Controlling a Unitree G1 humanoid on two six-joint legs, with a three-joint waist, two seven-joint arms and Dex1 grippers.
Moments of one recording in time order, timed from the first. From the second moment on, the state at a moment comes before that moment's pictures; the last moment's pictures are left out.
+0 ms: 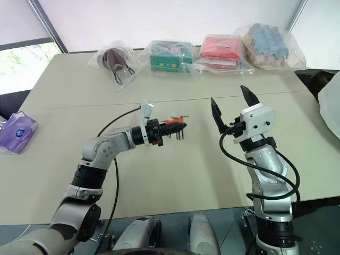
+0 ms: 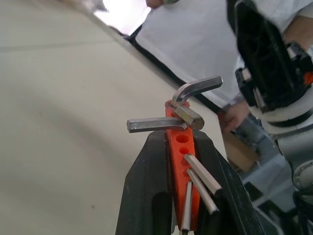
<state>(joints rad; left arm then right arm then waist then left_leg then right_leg) -0.59 0.14 -0.07 0.13 -0.66 0.85 -0.80 -0.11 -0.34 -0.18 -0.44 0.18 0.06 0.31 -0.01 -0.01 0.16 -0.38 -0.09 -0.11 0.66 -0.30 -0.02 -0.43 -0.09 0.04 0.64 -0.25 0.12</state>
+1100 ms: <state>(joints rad) -0.60 0.35 -0.25 0.22 -0.30 0.52 -0.84 -0.13 -0.38 -0.12 -0.44 0.16 0.08 0.34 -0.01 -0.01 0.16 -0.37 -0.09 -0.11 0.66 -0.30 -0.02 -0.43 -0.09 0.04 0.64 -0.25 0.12</state>
